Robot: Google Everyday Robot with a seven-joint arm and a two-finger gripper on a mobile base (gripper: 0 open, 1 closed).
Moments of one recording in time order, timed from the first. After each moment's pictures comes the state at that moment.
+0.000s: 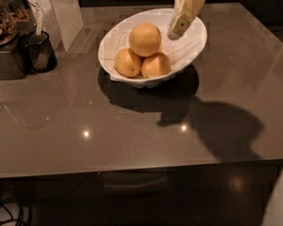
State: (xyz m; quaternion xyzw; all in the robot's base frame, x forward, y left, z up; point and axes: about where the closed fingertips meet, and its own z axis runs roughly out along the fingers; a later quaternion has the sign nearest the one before) arm 0.604 -0.071 1.045 -0.70 0.64 0.08 0.31
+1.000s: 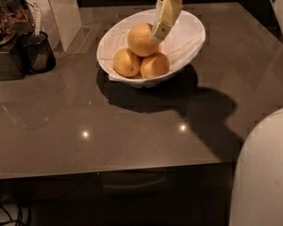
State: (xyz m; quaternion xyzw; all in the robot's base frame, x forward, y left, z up) arm 0.641 -0.035 1.014 -0.70 0.63 0.10 0.31
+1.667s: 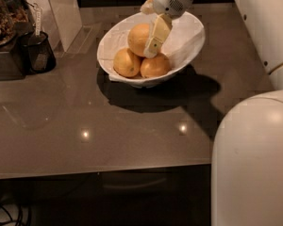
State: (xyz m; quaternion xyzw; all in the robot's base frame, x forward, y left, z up) arm 0.662 -0.021 0.956 -0.69 0.65 0.16 0.27
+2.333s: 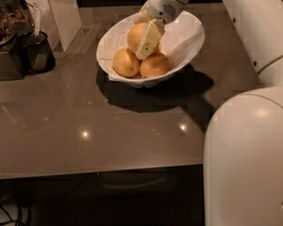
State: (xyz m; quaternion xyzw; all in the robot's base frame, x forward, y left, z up) arm 0.666 -0.009 0.940 -0.69 0.65 0.17 0.26
